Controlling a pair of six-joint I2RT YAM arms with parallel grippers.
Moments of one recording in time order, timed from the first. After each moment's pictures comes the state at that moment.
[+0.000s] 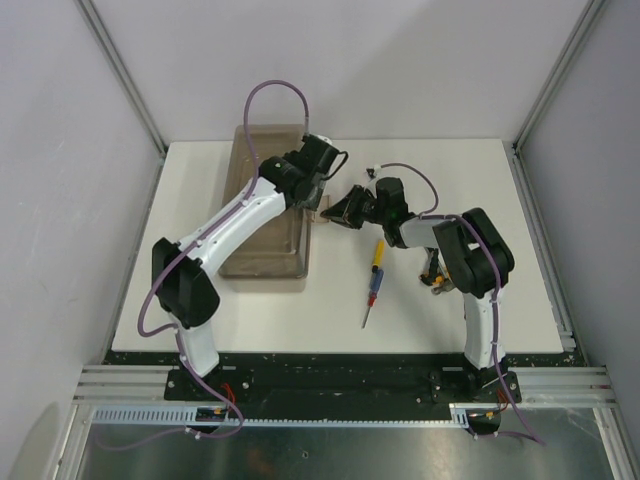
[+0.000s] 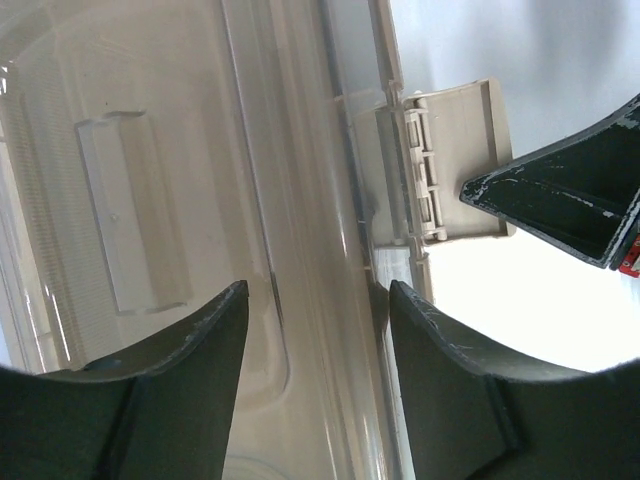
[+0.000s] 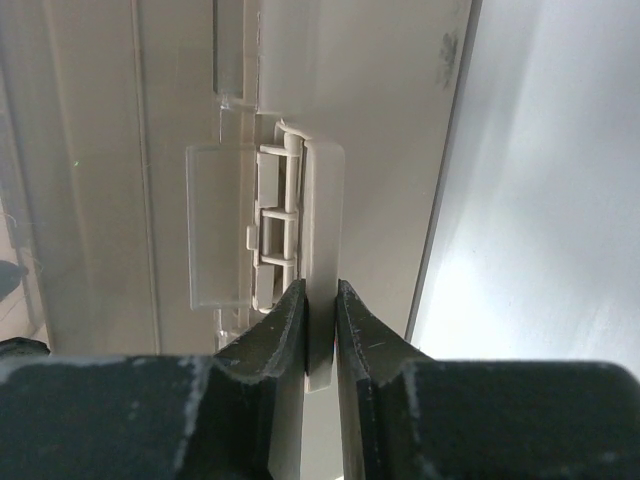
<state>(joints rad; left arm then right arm) -0.67 1.83 1.81 -0.95 -0.55 -0.21 0.46 2.08 1.17 0.58 -0.56 1.08</state>
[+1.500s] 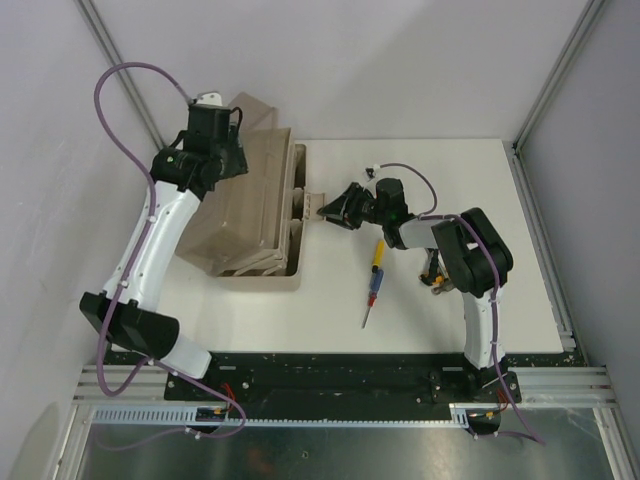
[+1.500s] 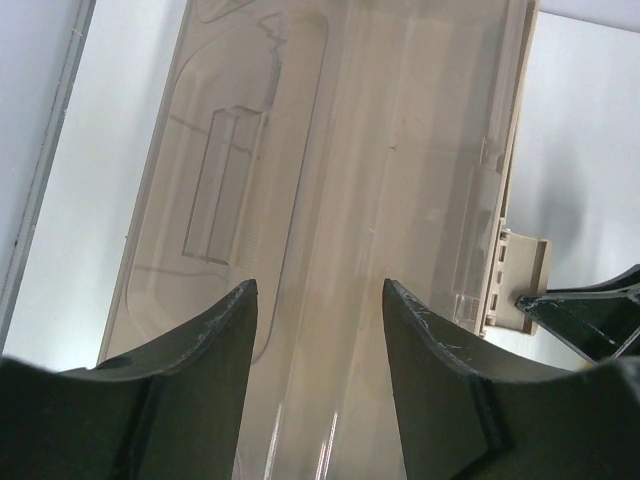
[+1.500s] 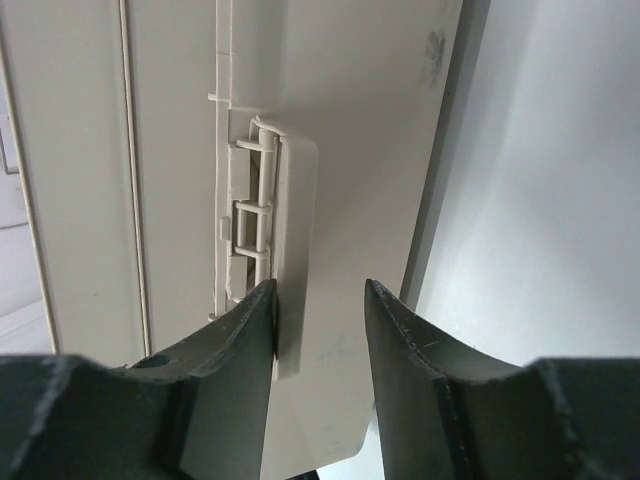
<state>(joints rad) -0.30 1.53 1.79 -0.92 -0.38 -0.33 0.46 2.09 1.17 0.64 -0.58 1.10</state>
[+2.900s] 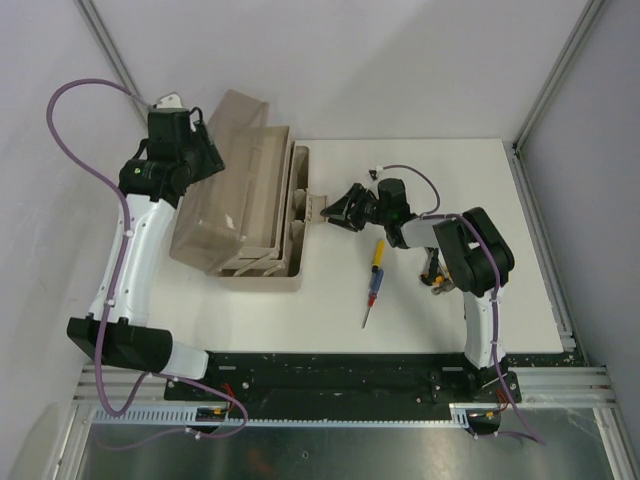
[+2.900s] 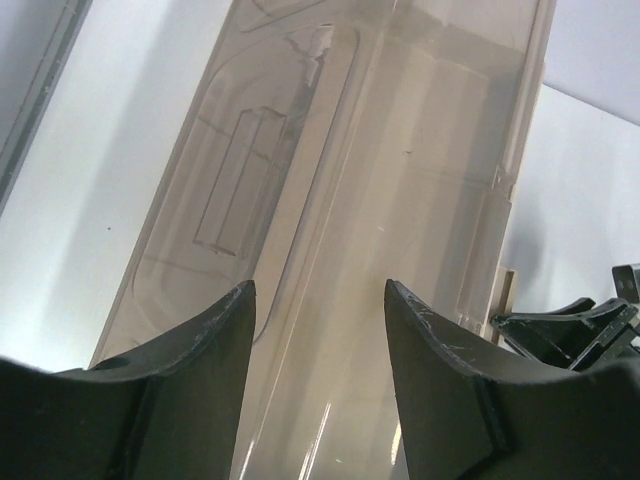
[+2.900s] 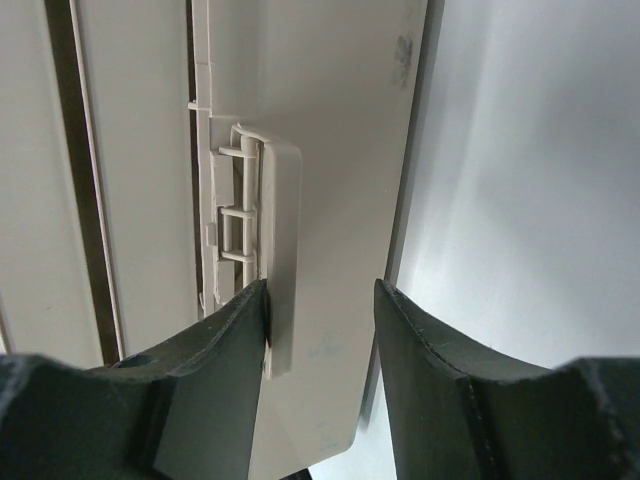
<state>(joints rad) -0.14 1.43 1.71 -0.88 -0.22 -0.41 0.44 2.09 1.17 0.59 -0.56 1.08</state>
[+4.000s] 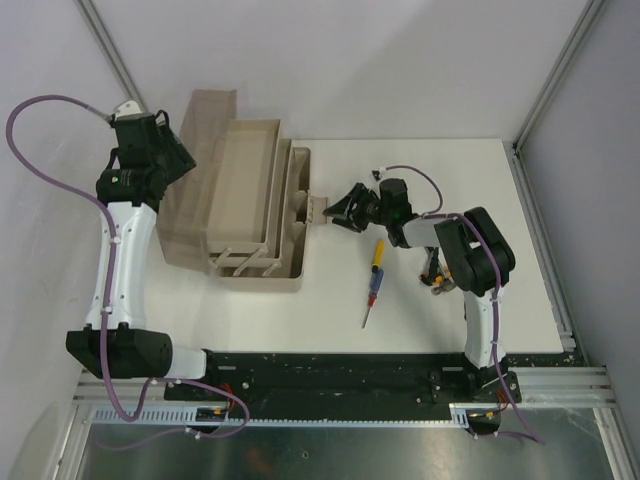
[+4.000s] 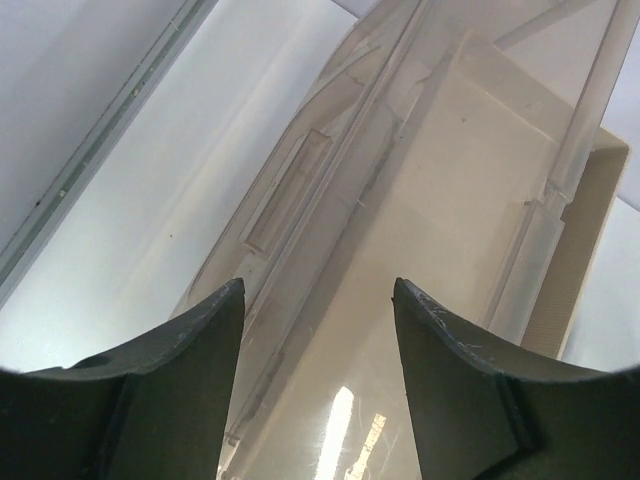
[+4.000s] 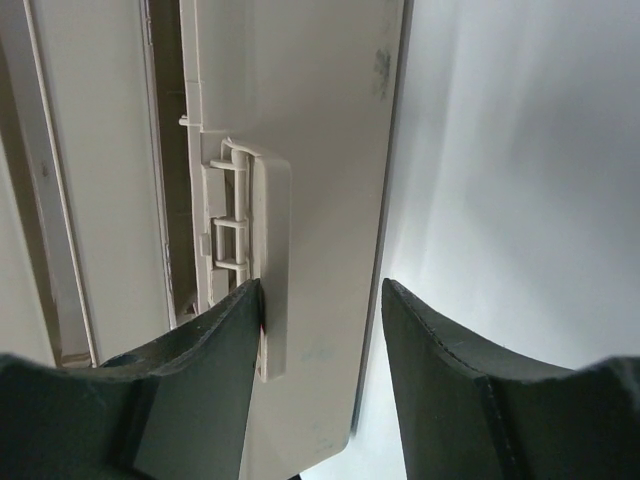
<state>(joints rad) 0.03 1.38 1.64 -0.82 -0.23 -0.45 0.43 2.09 1.16 0.57 -0.54 1.07</state>
